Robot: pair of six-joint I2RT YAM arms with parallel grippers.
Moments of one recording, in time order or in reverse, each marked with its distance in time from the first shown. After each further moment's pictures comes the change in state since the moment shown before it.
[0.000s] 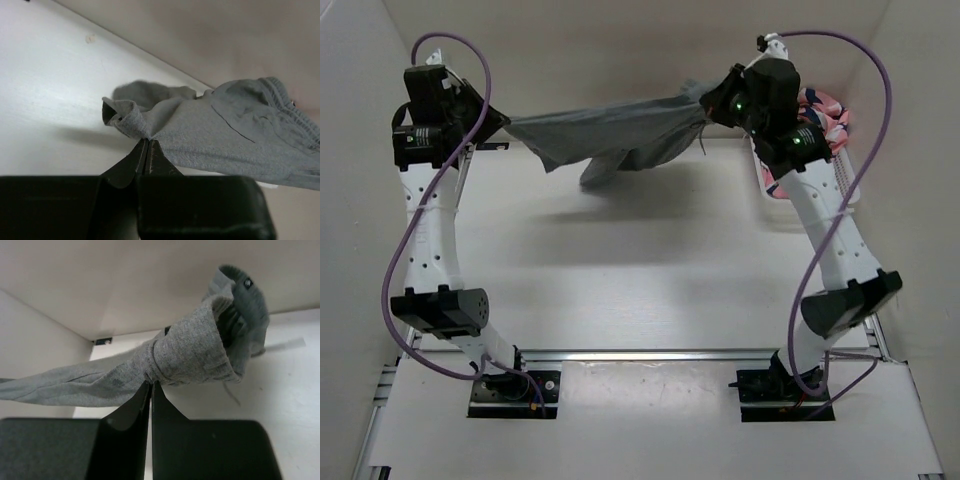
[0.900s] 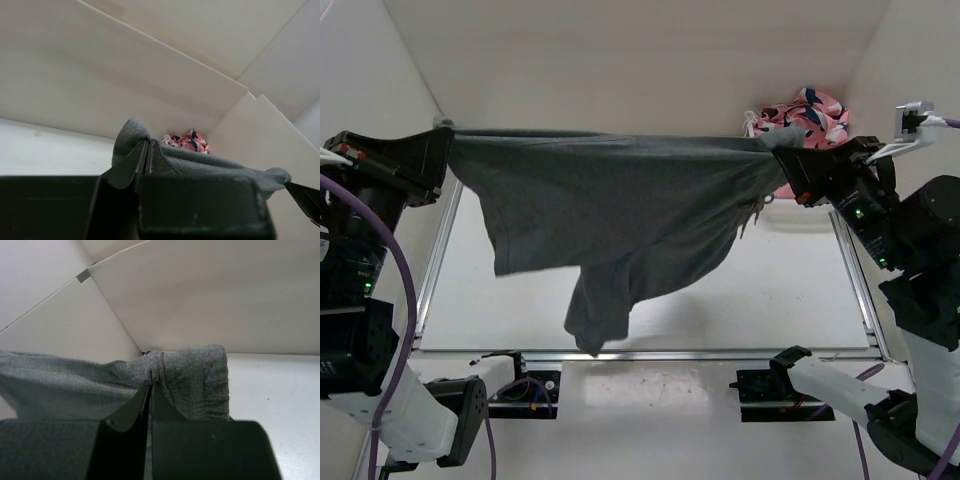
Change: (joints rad) left arm -0.002 -0.496 0.287 -0.139 0.047 -0.024; right arm 0.109 -0.742 -0.313 -0.082 -0.018 -0.111
